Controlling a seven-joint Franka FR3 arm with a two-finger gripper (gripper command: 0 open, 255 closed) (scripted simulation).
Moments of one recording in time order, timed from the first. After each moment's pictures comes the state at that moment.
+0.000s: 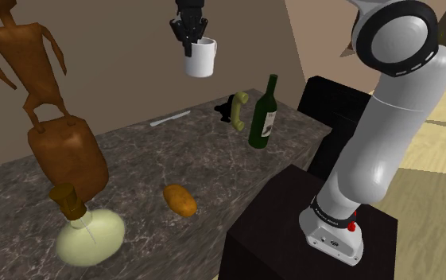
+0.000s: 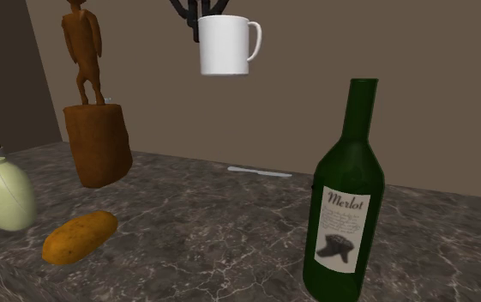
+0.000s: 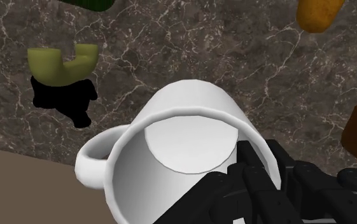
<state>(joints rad) 0.08 0.08 0.16 -1.31 -0.02 1.41 0.16</state>
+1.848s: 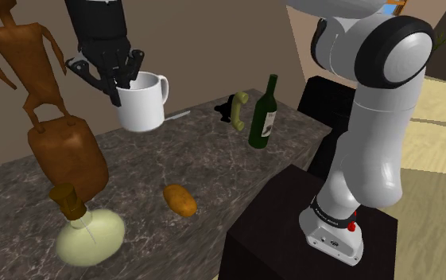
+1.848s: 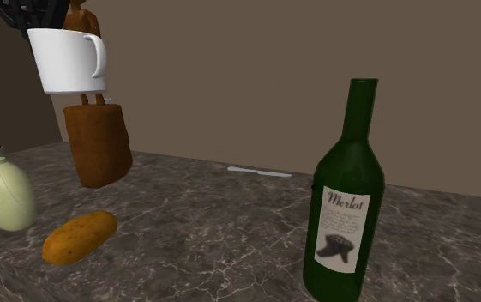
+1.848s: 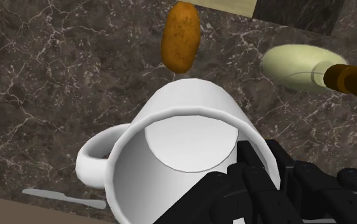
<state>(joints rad) 0.42 0.27 0.39 -1.15 -0.12 1.42 0.70</state>
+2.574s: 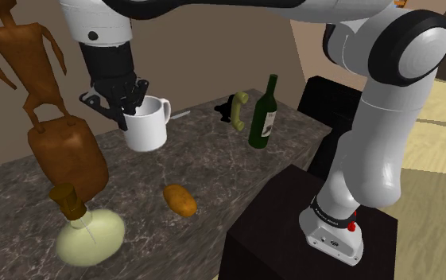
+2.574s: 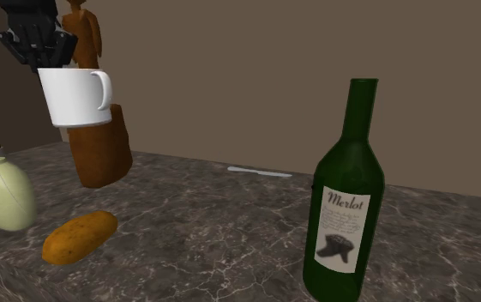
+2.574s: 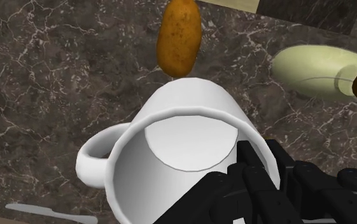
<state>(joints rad) 0.39 0.19 0.38 -1.41 -0.09 1.60 0.69</state>
